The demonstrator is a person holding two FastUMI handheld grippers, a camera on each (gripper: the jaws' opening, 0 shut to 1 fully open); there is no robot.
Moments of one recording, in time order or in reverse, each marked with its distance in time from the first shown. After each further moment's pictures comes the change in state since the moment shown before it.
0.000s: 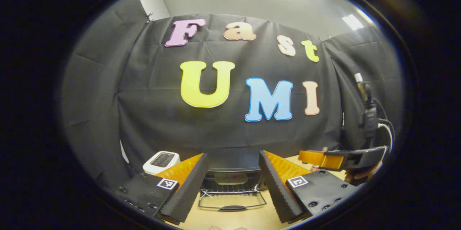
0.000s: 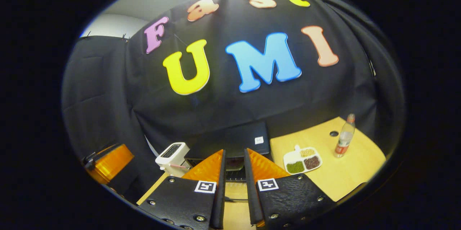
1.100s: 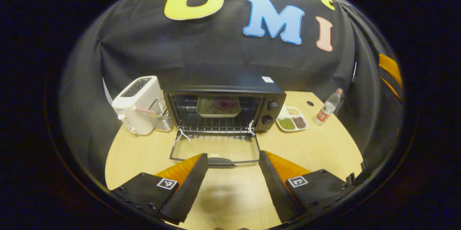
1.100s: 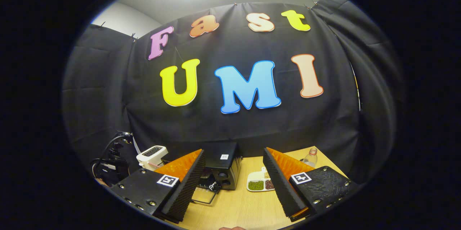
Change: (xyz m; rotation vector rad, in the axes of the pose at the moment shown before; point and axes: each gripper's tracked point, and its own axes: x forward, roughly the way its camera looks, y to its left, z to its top) left arm 0.046 -0.035 -0.241 -0.050 0.703 0.002; right arm -0.052 -0.095 0.028 -0.140 -0.053 -0.077
